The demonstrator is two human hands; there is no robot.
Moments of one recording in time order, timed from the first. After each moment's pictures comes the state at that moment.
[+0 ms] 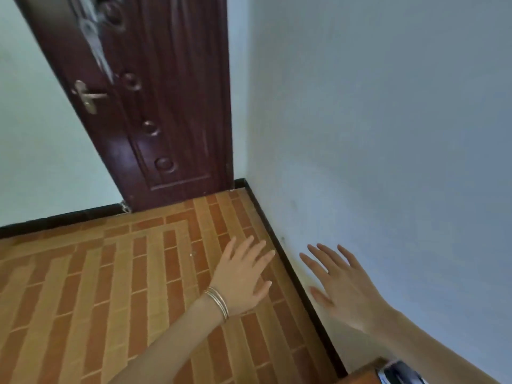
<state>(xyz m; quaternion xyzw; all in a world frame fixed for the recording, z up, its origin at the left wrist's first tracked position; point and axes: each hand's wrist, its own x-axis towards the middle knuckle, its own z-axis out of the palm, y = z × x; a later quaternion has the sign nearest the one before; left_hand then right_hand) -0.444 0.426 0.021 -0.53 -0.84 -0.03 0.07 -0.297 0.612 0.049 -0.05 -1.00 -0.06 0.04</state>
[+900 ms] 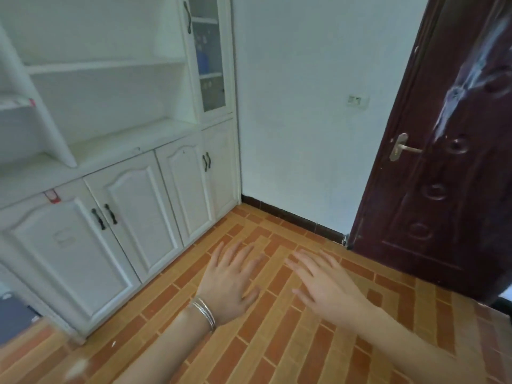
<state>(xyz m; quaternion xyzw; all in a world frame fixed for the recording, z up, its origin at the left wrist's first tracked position) -0.528 -0.185 0.072 -0.07 -0.99 0.04 0.14 -0.611 0.032 0.077 0.44 -0.88 -0.02 0.15</state>
